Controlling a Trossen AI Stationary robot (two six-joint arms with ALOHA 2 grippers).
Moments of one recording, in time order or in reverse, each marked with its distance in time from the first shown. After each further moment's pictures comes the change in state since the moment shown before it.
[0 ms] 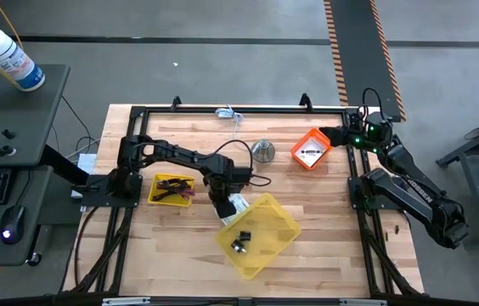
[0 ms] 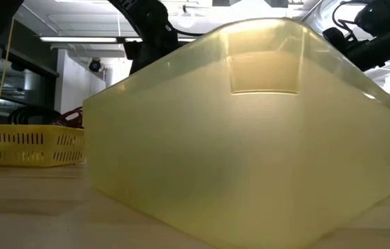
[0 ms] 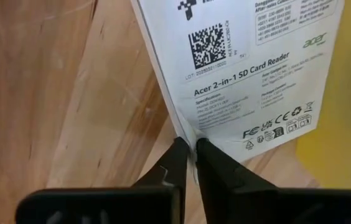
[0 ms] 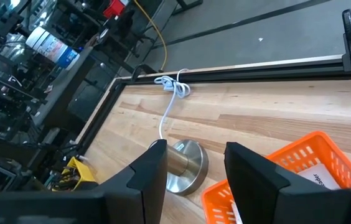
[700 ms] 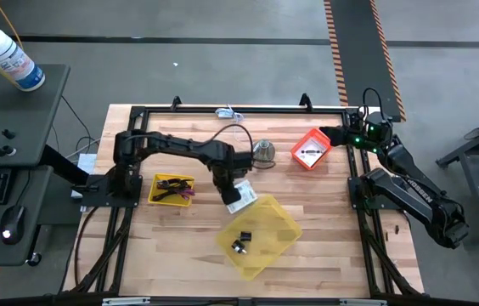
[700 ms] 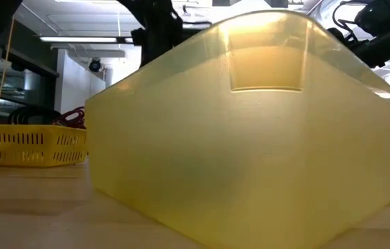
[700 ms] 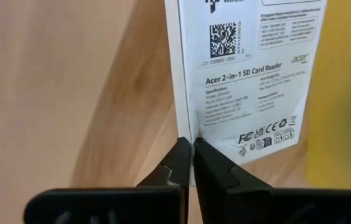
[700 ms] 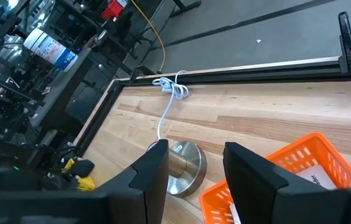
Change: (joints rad) left arm 0.083 -0.062 0.093 -0.066 -0.136 0.037; right arm 0.000 0.000 0.000 0.002 0.009 0.000
